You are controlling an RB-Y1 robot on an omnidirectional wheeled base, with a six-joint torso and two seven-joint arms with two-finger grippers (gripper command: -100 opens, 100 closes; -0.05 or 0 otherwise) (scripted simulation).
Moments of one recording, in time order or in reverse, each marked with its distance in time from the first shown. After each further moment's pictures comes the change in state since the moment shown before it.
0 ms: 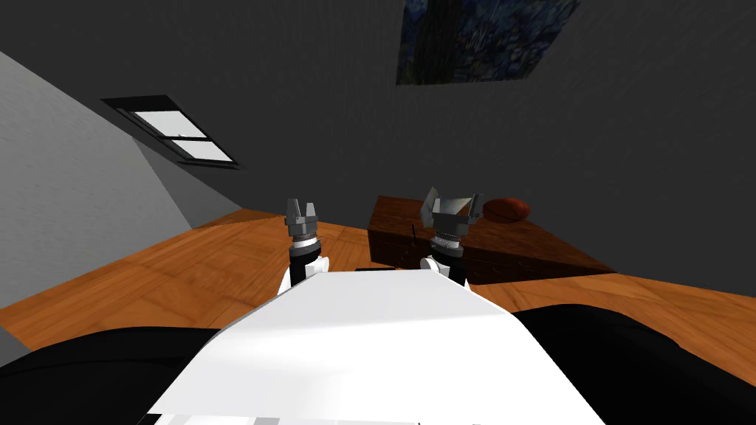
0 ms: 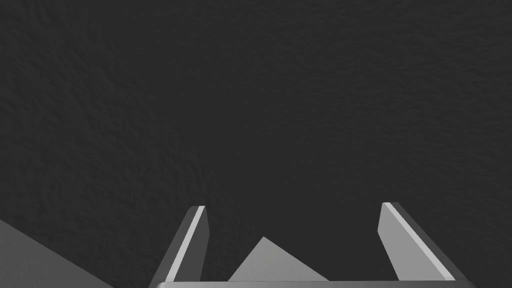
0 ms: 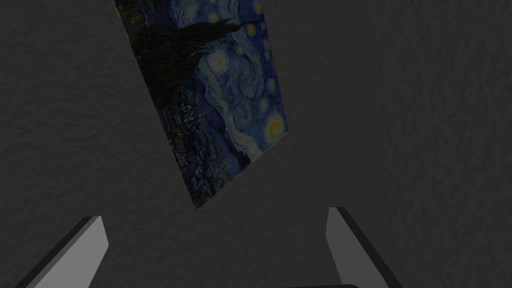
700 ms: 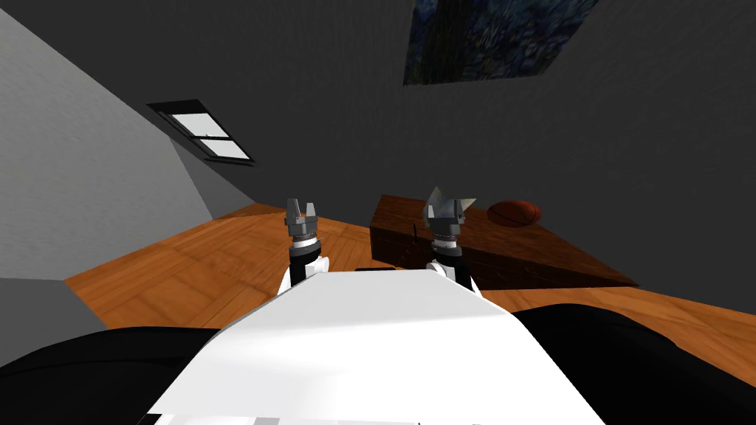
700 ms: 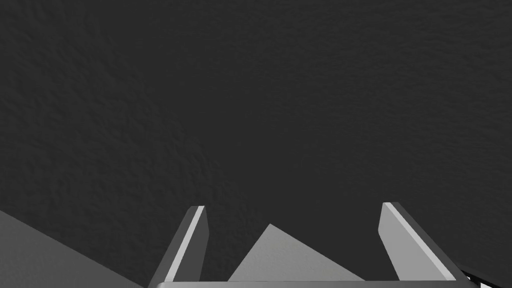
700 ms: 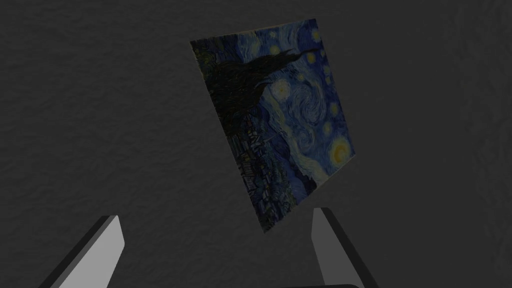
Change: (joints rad) left arm 0.000 0.000 0.000 0.000 0.000 0.000 0.000; right arm 0.025 -0.192 -0.014 0.054 -0.122 0.064 -0.044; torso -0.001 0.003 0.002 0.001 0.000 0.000
